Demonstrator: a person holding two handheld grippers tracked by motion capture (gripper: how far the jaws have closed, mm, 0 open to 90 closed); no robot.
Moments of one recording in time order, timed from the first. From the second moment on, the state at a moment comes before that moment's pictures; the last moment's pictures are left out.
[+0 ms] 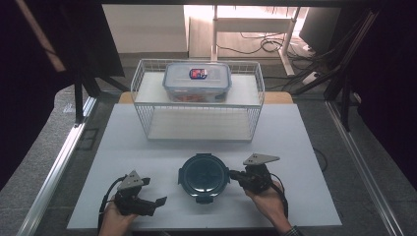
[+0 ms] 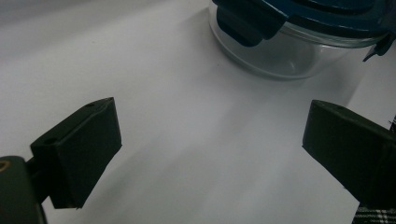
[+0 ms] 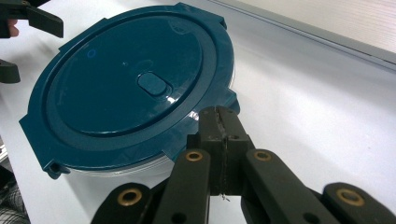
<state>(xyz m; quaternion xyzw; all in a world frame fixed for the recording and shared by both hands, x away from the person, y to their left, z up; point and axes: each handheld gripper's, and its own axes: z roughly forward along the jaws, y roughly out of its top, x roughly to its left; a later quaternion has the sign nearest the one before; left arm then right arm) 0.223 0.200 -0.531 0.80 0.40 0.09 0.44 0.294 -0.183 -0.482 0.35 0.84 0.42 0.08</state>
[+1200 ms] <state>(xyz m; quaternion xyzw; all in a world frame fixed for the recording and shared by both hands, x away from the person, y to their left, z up) 0.209 0.201 -0.523 0.80 0.40 0.13 0.43 0.256 -0.216 -0.485 0.31 0.83 0.44 0.13</state>
